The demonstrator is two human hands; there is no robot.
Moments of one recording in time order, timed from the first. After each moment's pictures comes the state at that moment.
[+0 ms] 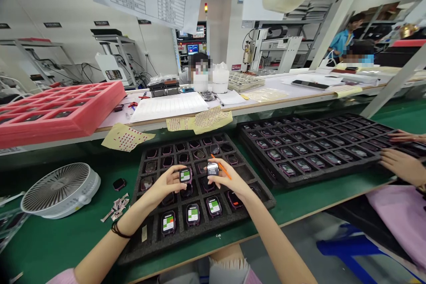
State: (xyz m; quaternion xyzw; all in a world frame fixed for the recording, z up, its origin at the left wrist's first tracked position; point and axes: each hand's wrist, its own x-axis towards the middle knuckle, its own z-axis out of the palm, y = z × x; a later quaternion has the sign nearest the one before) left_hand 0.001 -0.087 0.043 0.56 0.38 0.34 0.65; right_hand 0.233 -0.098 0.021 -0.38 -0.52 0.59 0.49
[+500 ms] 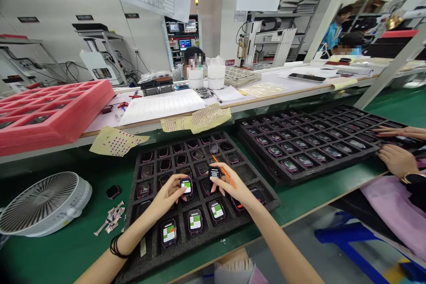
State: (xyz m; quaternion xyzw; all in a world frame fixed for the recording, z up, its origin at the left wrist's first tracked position) left_hand -0.001 -0.084 0.010 0.63 0.39 0.32 0.59; right_hand 0.232 -0.108 0.008 -0.41 -0.55 0.53 0.49
